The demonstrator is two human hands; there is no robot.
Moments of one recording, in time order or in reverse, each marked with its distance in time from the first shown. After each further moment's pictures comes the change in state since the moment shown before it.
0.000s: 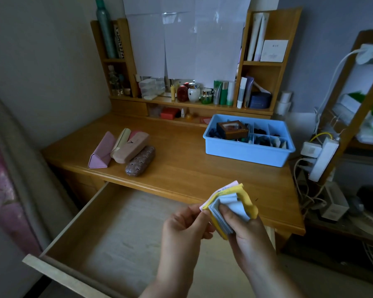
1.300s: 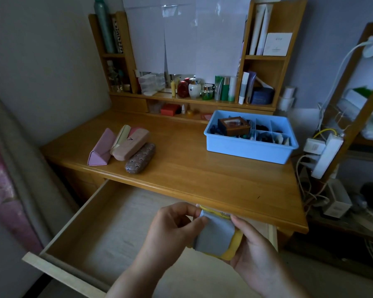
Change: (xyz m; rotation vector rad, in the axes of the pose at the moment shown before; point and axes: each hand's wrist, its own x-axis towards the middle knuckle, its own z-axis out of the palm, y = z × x) left_hand 0.021 0.003 -0.037 0.386 -0.210 0.068; right_hand -0.010 0.003 -0.019 0.232 -0.107 0.505
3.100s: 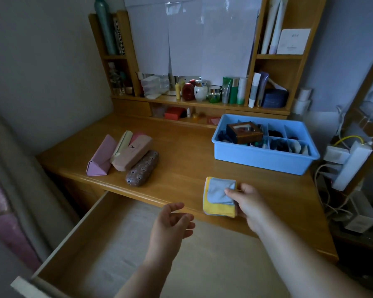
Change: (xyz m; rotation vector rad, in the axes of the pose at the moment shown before) left_hand 0.076 -0.058 -0.005 -0.228 0.273 -0.237; right_hand 0.148 -0.057 -0.014 -0.626 0.403 -0.235
